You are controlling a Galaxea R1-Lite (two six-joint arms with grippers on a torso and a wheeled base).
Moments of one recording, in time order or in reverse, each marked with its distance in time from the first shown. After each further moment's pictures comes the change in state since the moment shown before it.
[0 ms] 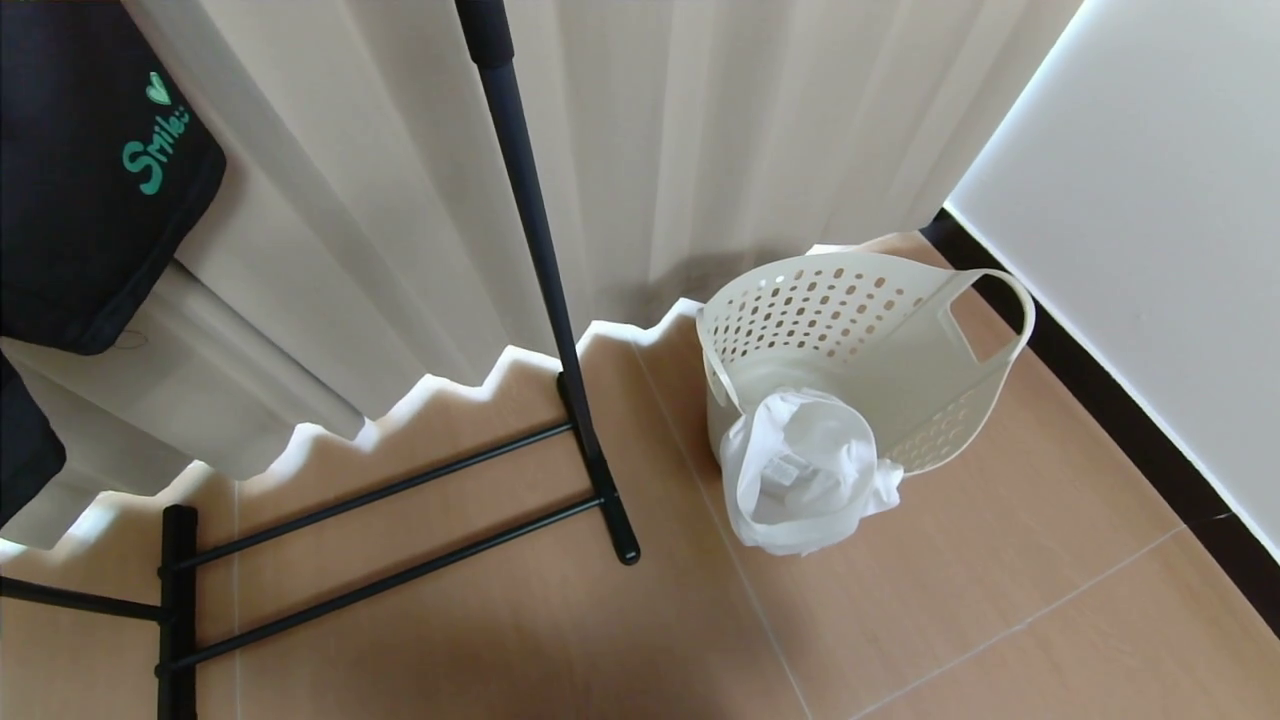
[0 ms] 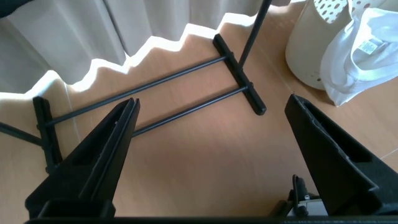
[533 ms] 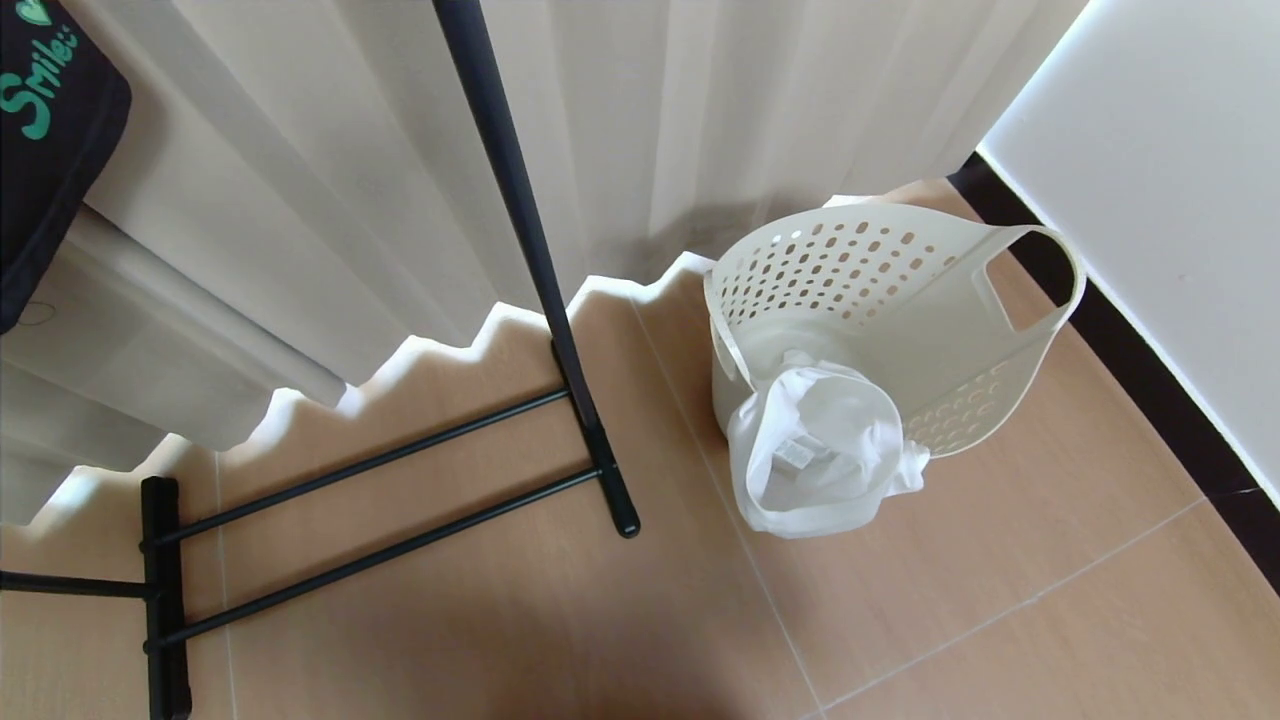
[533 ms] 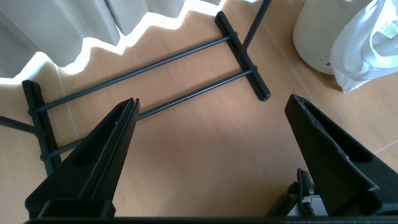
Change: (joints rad) left arm 0.000 0.000 0.000 0.000 0.000 0.000; right arm 0.000 0.001 0.000 0.000 0.000 0.000
